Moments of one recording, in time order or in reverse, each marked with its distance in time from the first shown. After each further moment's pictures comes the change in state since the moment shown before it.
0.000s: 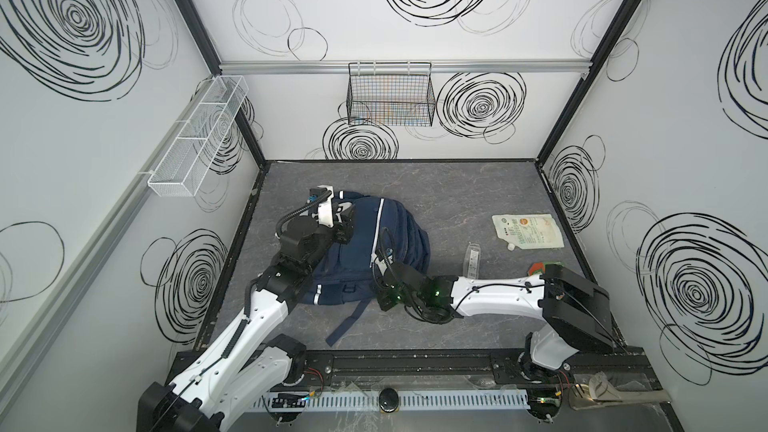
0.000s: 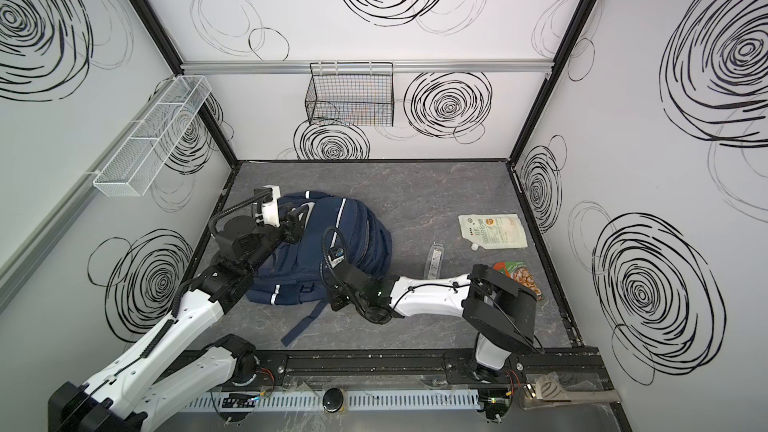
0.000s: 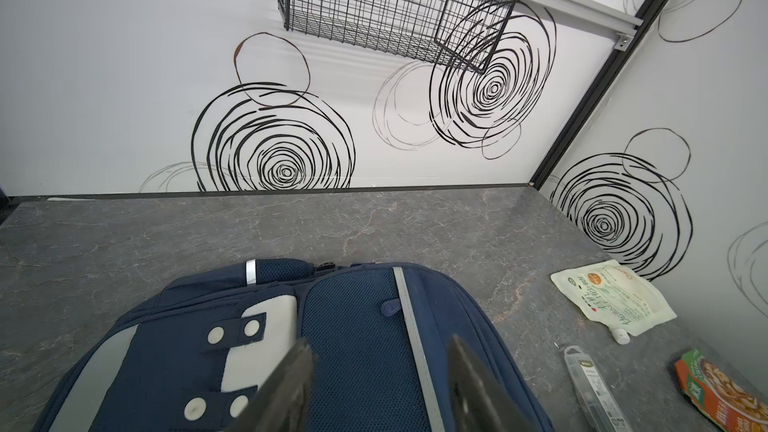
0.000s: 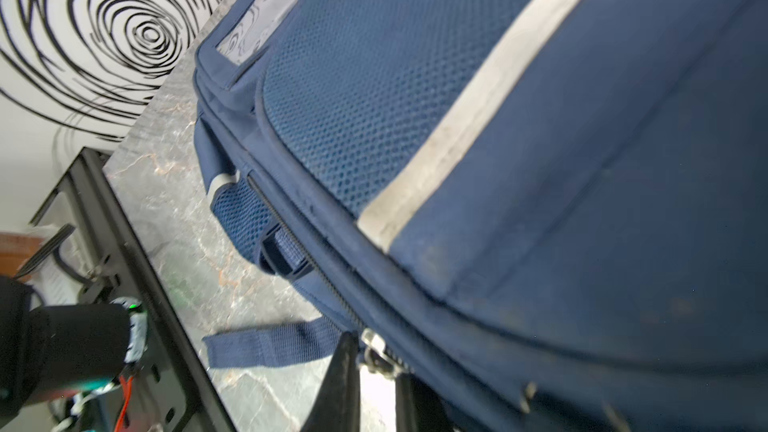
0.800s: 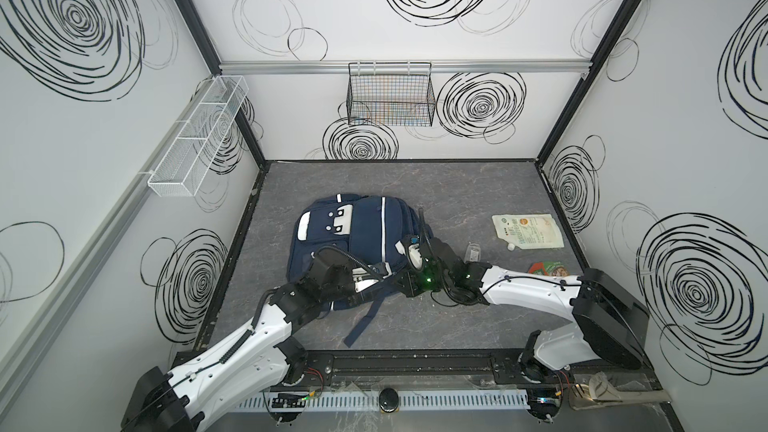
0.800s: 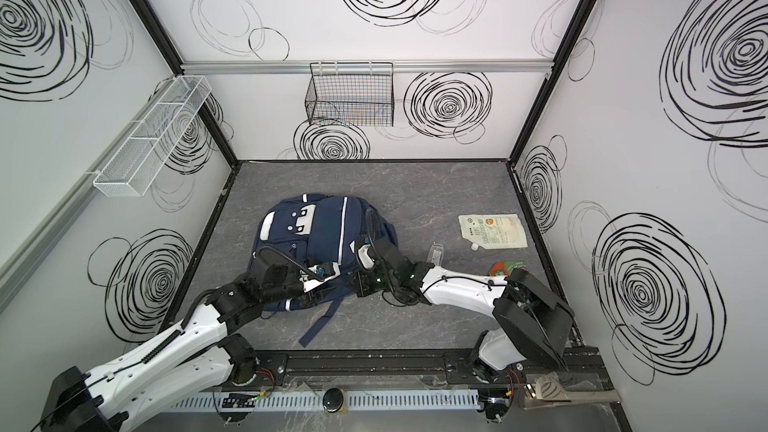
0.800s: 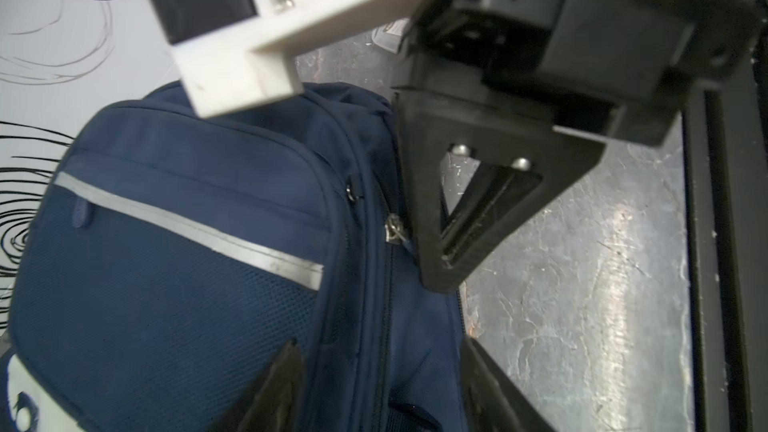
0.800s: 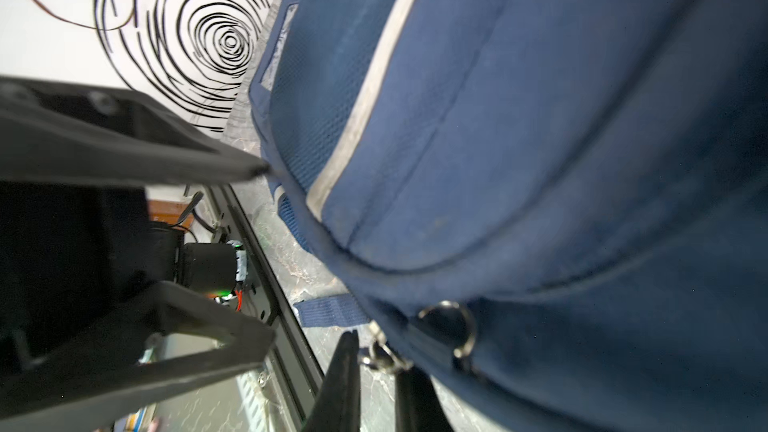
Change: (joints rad) left arm -0.281 -0.051 -0.176 -0.344 0.274 0.812; right arm -0.231 -0.177 -0.158 0.024 -0.459 0.020
